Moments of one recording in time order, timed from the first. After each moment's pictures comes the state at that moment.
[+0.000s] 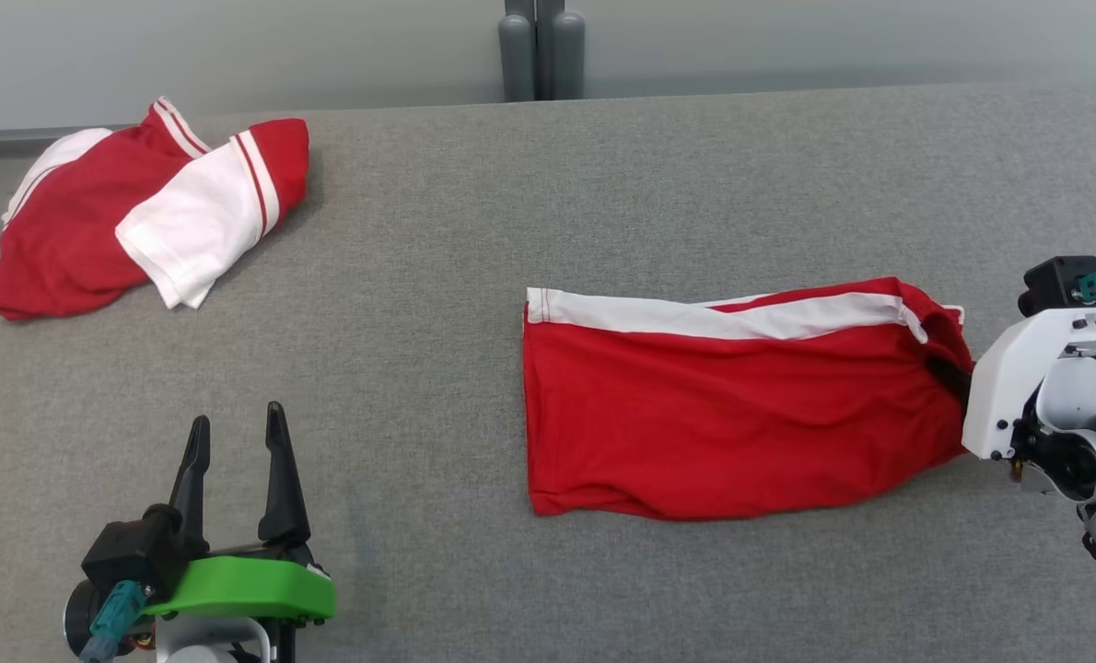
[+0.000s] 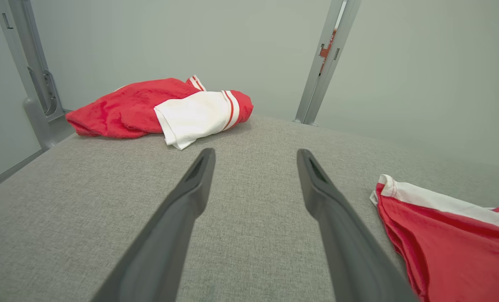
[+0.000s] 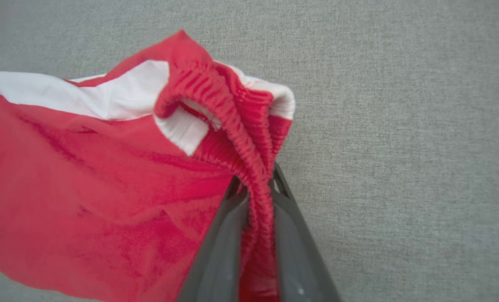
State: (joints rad) left arm -0.05 0.07 -0.07 0.16 -0.35 0.01 -0.26; right arm -0.53 -0.53 0.40 0.58 0.81 0.13 0.44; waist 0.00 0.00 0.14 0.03
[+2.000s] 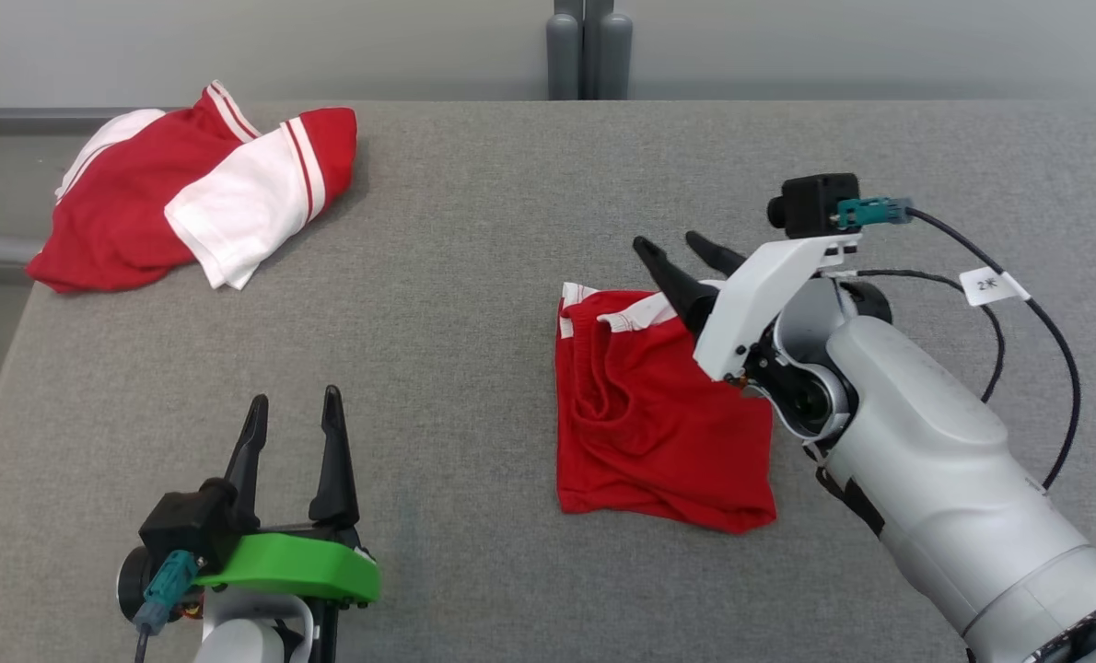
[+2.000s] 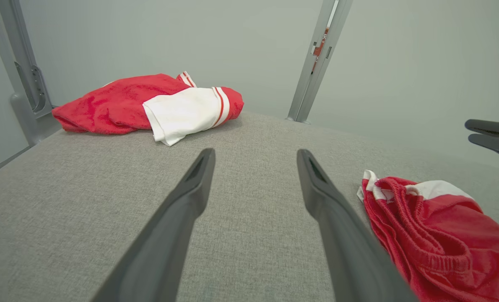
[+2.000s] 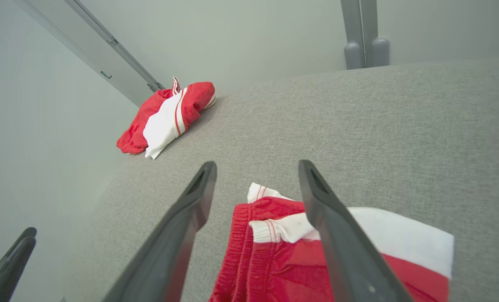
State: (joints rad) left arm -0.10 0.05 -0.14 0.22 -0.35 -0.01 -0.26; right arm -0.78 -0.13 0.58 0.69 0.89 0.13 0.12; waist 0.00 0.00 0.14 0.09
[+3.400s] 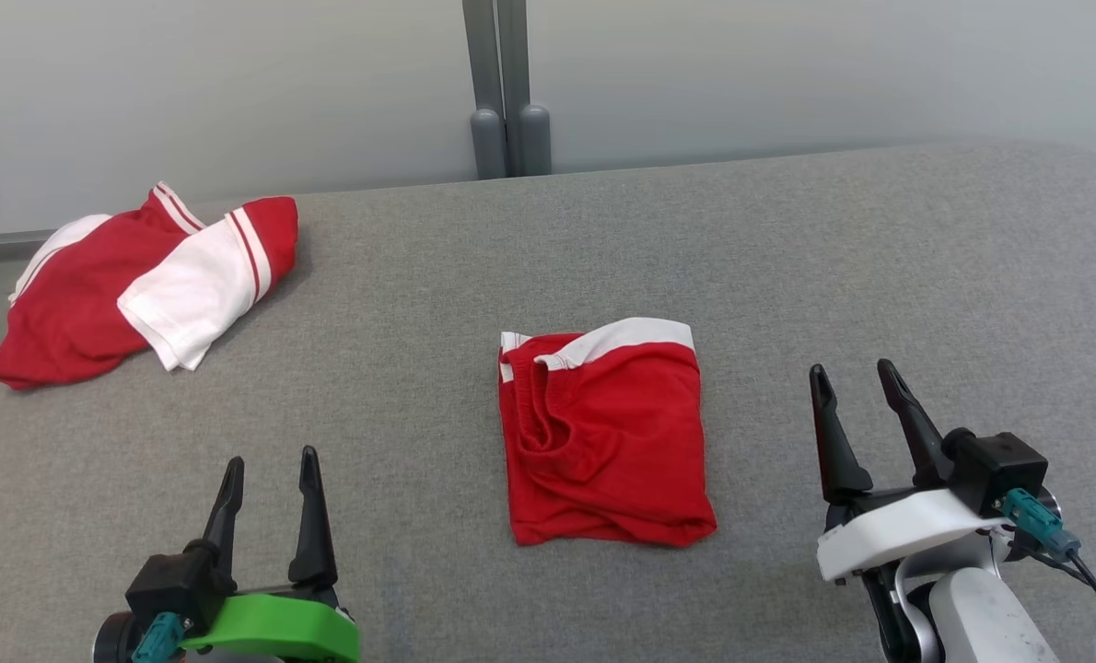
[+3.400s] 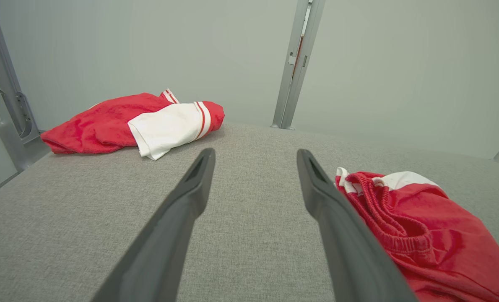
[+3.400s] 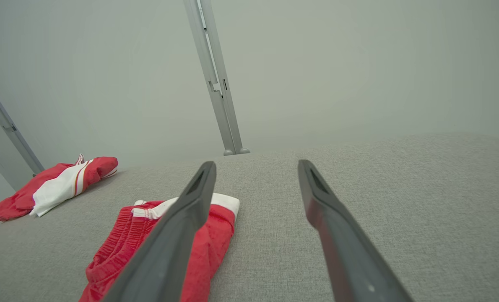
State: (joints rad) left arm 0.01 0.05 -0.08 0.19 -0.29 -0.01 -0.26; right arm -0.12 -0.05 0.07 0.22 0.23 0.13 -0.26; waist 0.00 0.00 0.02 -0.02
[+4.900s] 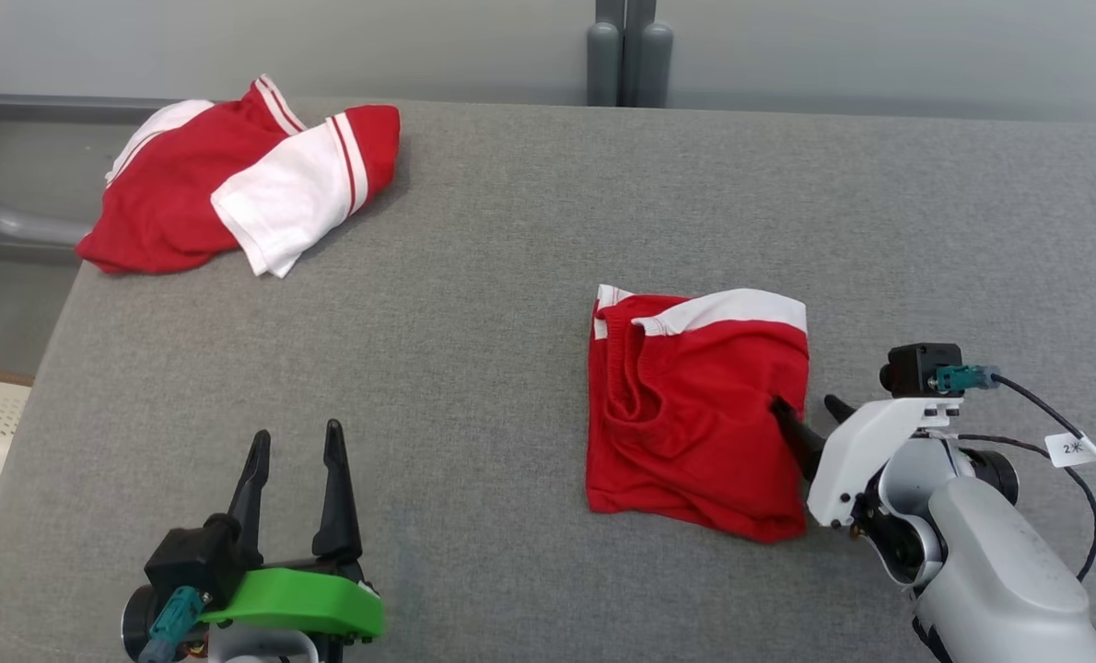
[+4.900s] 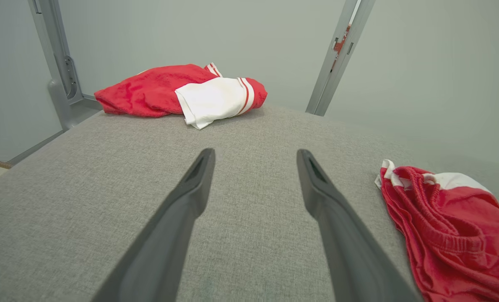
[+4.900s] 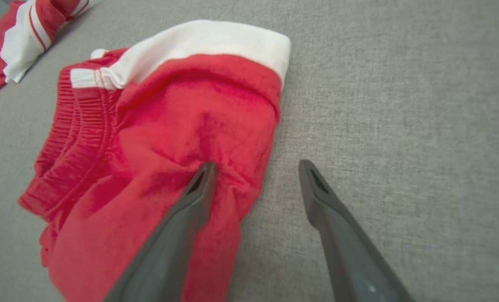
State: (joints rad) left arm -0.03 0.05 -0.15 0.19 -0.35 0.02 -0.26; right arm -0.41 -0.17 0.22 0.61 0.52 0.13 0.18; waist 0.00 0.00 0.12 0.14
